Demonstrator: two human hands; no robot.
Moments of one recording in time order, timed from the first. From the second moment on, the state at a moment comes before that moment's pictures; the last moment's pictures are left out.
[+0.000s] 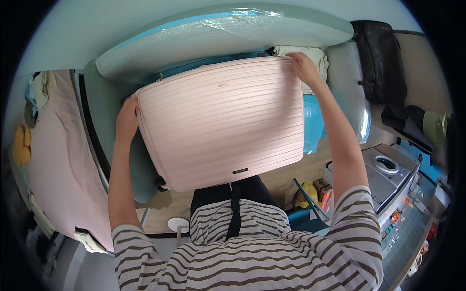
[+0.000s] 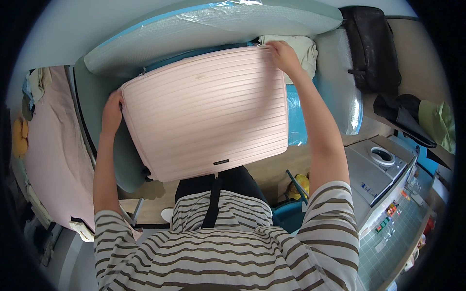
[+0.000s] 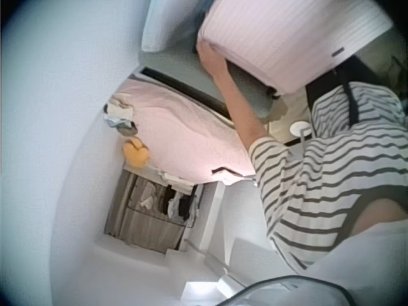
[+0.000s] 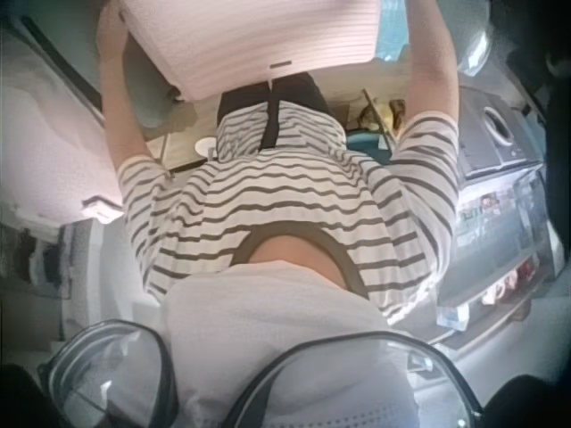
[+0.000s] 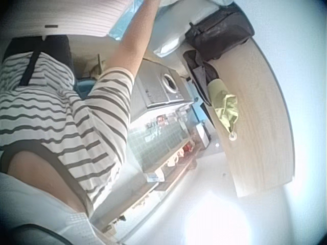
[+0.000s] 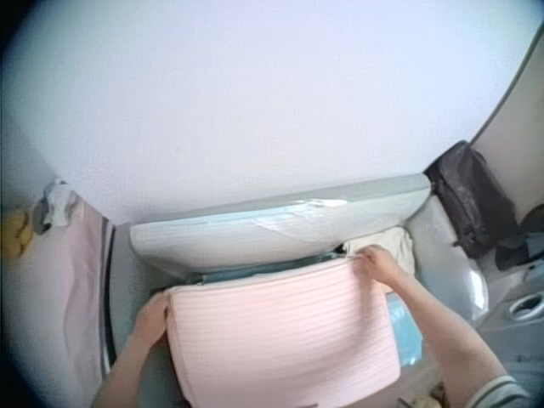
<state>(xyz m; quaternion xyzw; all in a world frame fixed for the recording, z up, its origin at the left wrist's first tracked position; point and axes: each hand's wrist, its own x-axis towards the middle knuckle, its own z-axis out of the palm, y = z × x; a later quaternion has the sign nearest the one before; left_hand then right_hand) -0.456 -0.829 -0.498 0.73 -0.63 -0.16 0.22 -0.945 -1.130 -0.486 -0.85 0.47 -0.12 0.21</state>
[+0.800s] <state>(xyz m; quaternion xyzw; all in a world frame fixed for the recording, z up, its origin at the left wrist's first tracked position) -0.419 -0.949 -0.505 0.53 -0.84 -0.13 0.00 -0.967 -1.182 -0.487 -0.93 0.34 0.12 -0.05</state>
